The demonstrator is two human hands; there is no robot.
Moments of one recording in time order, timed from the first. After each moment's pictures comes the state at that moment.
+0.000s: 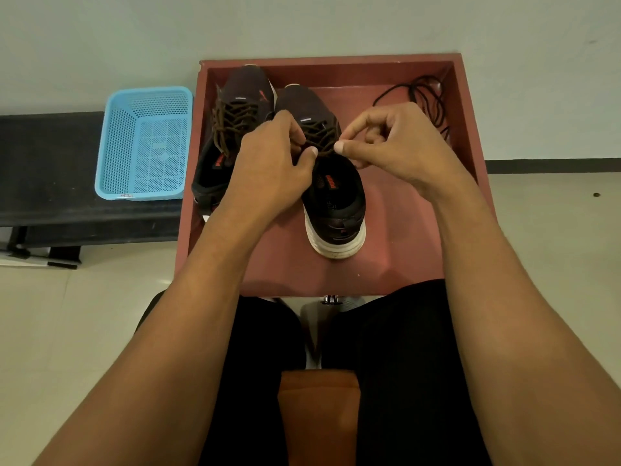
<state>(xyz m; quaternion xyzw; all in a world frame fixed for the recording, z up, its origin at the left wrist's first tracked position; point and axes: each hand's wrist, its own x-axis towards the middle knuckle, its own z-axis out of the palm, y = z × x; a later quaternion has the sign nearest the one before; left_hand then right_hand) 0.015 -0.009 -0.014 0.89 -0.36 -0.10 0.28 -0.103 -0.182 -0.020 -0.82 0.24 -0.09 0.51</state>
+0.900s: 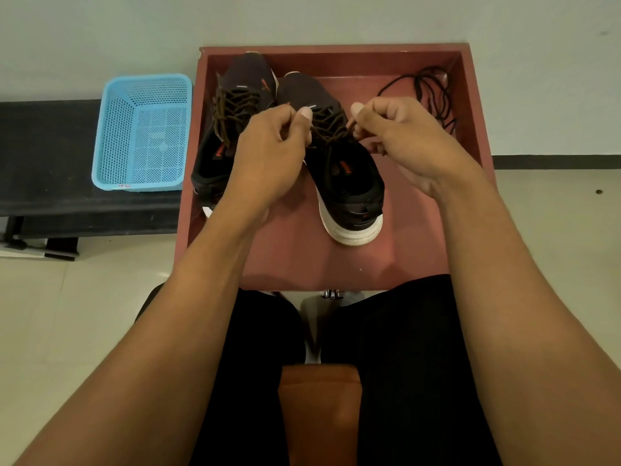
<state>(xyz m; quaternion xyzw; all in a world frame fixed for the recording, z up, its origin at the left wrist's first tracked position) 0.015 -0.007 -0.018 0.85 -0.29 -0.17 0.40 -0.095 -0.182 -0.029 -0.75 0.28 -0.05 0.59</state>
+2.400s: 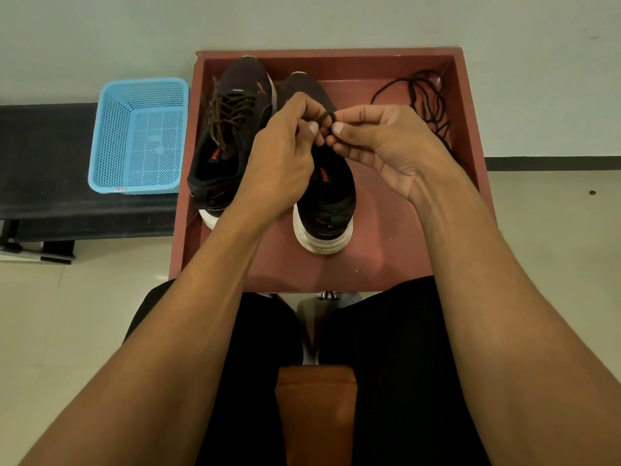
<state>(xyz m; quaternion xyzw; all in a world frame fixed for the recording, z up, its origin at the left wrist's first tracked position) 0.009 -0.016 -0.023 0.79 -0.36 -0.18 0.46 -0.090 -0.164 -0.021 -0.57 0.29 -0.09 0.77</state>
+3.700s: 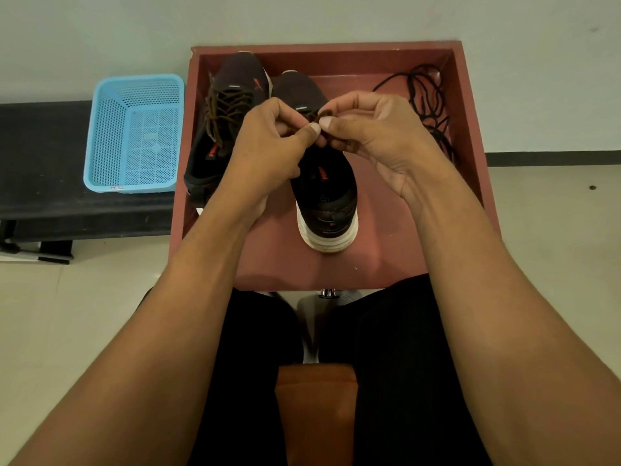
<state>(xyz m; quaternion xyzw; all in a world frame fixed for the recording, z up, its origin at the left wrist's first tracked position) 0.012 -0.014 -0.013 0.76 -0.21 -0.30 0.54 -0.085 -0.163 -0.028 -0.64 0.27 -0.12 0.71</state>
